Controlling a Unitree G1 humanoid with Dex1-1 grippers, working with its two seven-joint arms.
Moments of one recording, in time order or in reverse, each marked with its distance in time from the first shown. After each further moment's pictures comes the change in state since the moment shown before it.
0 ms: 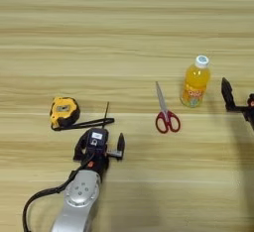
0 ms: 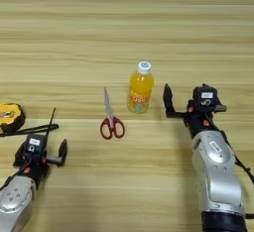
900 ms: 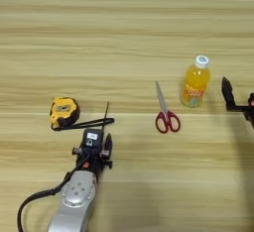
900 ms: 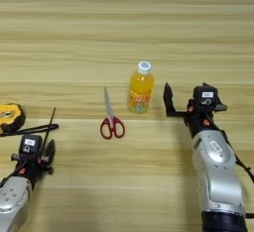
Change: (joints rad) left arm 0.019 0.002 0.012 -0.059 0.004 0.066 0.013; right arm 0.000 0.000 -0.001 -0.009 0.001 0.000 0.000
